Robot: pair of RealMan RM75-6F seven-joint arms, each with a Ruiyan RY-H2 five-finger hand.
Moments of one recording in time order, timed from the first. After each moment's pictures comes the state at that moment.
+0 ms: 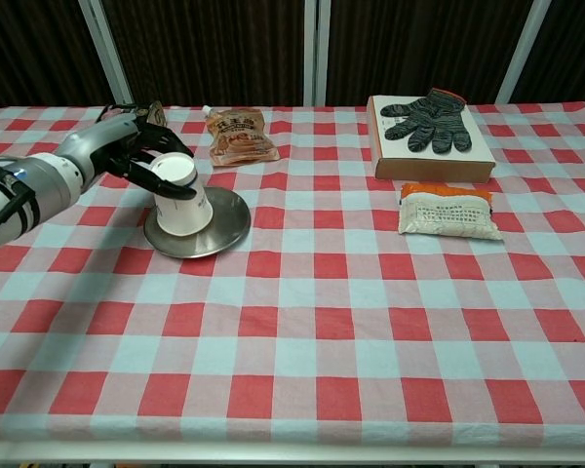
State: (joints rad) left arm -0.69 -1.81 -0.31 -1.08 1.14 0.84 -0.40; right arm 0.08 -1.05 0.05 -1.62 -1.54 1.48 0.05
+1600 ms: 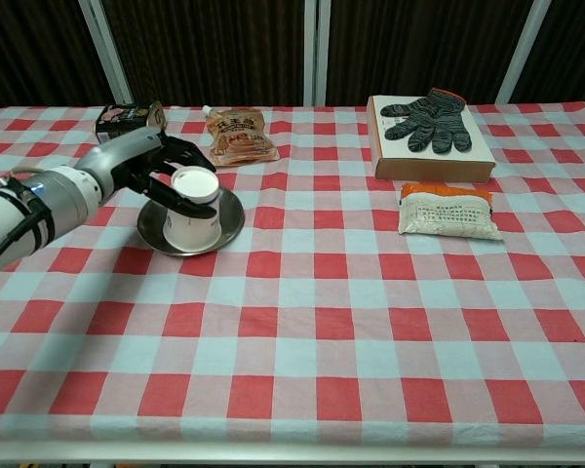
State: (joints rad) left arm -0.69 -1.82 -0.28 -1.17 1.14 0.85 -0.30; right arm 0.08 -1.04 0.05 -1.65 -1.54 1.49 0.03
